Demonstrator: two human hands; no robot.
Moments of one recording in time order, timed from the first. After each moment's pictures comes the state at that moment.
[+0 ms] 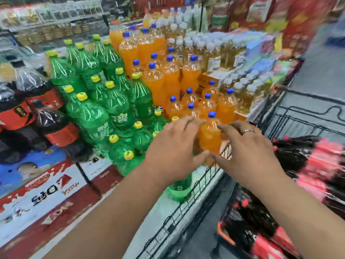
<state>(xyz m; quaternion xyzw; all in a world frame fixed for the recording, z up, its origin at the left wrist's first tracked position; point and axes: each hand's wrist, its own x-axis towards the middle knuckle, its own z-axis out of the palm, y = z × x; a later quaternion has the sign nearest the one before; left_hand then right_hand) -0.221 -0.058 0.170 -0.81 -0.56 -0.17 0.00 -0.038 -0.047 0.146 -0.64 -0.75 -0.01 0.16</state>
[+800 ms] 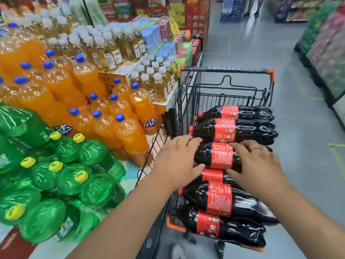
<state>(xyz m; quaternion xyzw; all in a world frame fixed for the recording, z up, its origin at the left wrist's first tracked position) -0.013 -0.008 0.086 -0.92 -0.38 -0.02 -0.08 0.172 -0.110 0.073 -0.83 -0.55 0.06 0.02</state>
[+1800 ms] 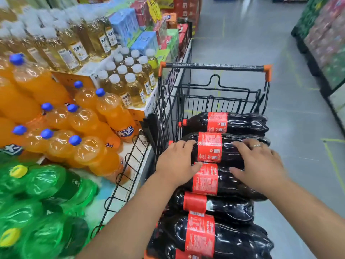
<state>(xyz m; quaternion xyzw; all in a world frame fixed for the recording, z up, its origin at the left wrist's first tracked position) 0.111 0.090 0.021 -0.89 -0.42 0.04 -0.17 0.304 -0.018 0.035 -0.83 -0.55 0.07 -0.05</state>
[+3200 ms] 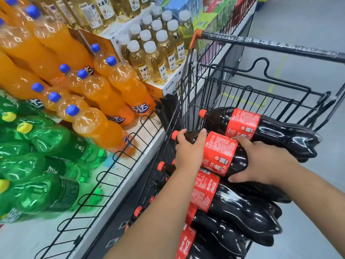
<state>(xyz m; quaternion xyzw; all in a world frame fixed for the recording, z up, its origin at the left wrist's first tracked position) 0.209 0.123 -0.061 -0.39 -0.75 -0.23 -0.49 0.393 0.092 -0.017 -0.67 -0.69 0.23 -0.16</state>
